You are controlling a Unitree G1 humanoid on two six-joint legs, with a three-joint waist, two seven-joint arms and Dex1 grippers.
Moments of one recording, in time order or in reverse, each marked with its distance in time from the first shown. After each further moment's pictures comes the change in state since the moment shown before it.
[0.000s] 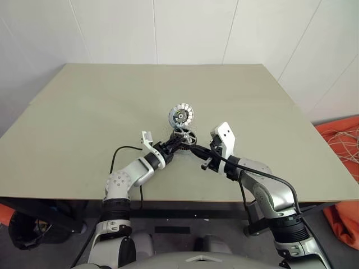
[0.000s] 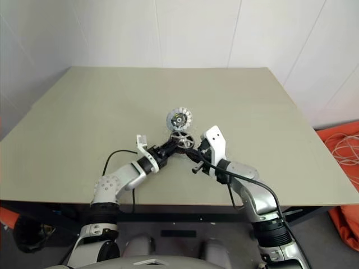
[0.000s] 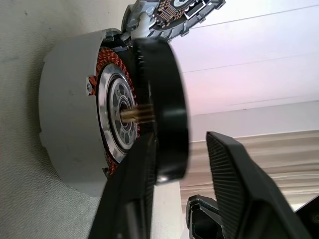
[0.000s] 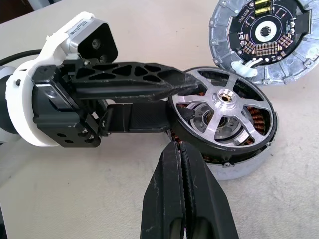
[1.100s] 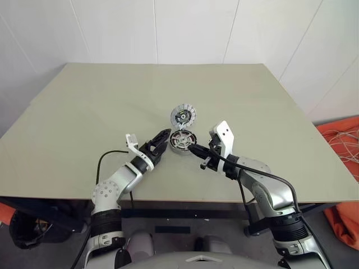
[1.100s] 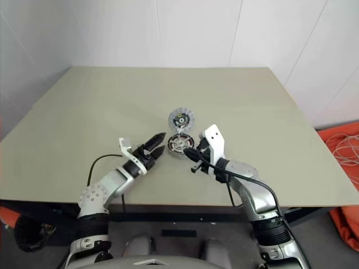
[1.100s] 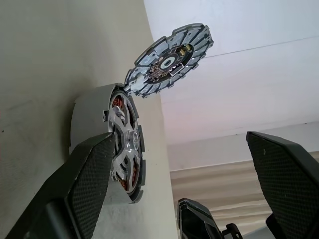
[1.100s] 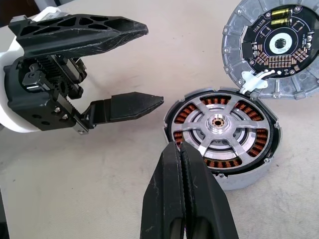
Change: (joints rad) left arm 0.116 0.028 0.065 -0.170 -0.031 -0.005 -0.025; right arm -0.015 0.003 0.006 0.001 -0.002 -0.003 0.011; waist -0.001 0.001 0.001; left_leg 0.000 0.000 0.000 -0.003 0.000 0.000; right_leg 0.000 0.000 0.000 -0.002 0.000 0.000
